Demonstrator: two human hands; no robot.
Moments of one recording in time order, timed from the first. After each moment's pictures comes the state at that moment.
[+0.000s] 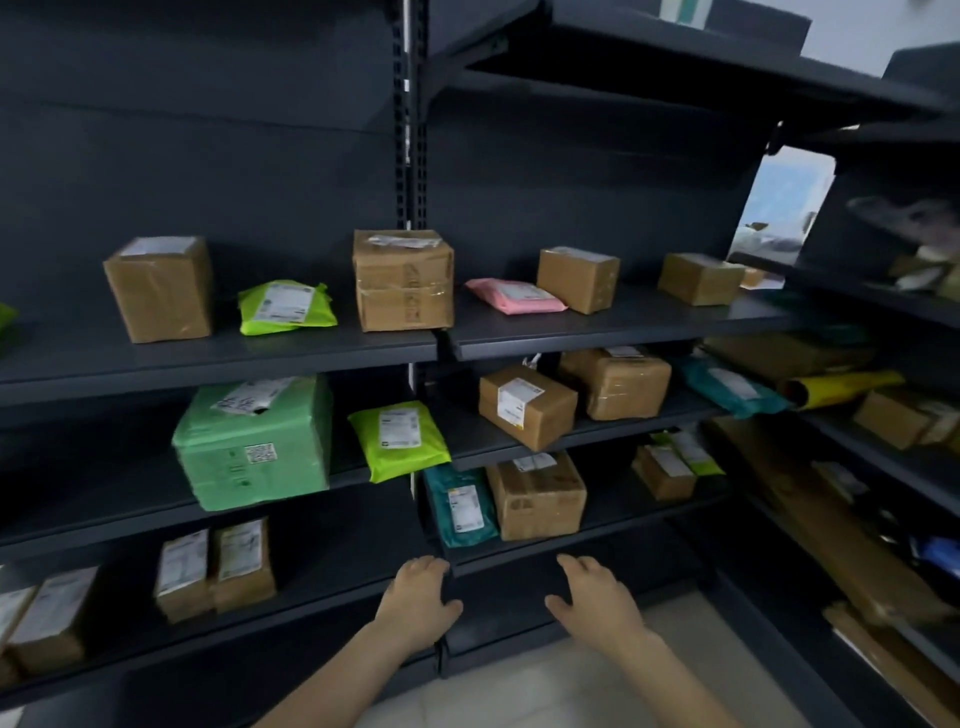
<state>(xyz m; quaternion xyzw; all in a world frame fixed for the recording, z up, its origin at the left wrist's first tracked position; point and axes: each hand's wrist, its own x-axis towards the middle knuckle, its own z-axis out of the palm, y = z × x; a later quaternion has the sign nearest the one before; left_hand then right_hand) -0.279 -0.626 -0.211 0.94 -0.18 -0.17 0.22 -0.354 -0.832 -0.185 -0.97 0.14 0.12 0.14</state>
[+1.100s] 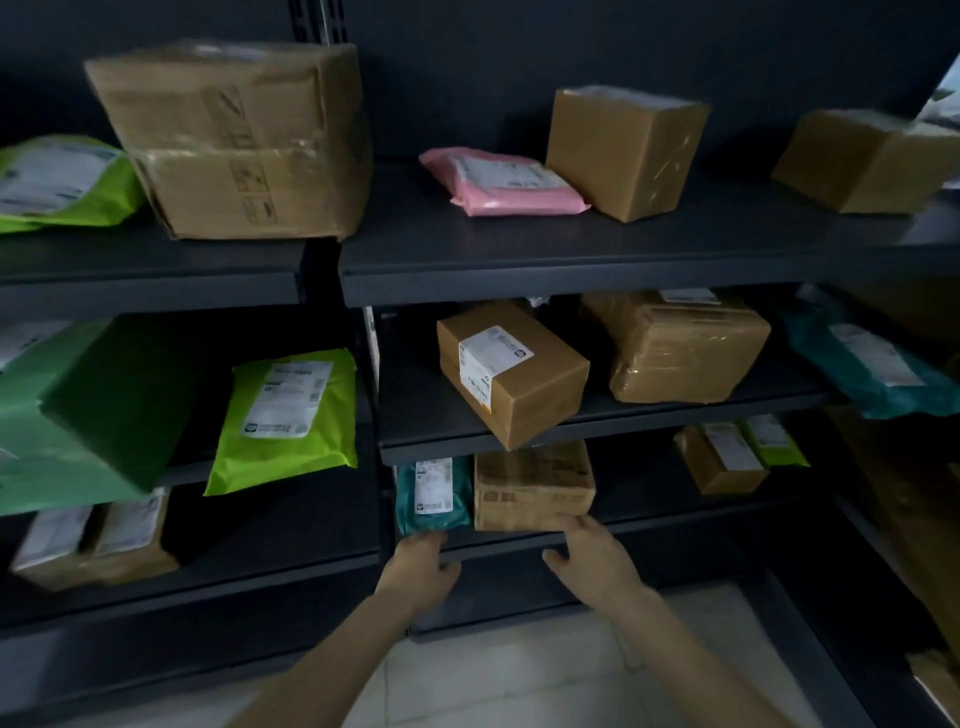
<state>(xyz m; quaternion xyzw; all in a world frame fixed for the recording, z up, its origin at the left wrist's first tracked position) -0.104 -0.800 -0.349 0.93 -0.04 -0.25 0.27 -0.137 -1.014 -0.318 -0.97 0.07 0.15 0.18</state>
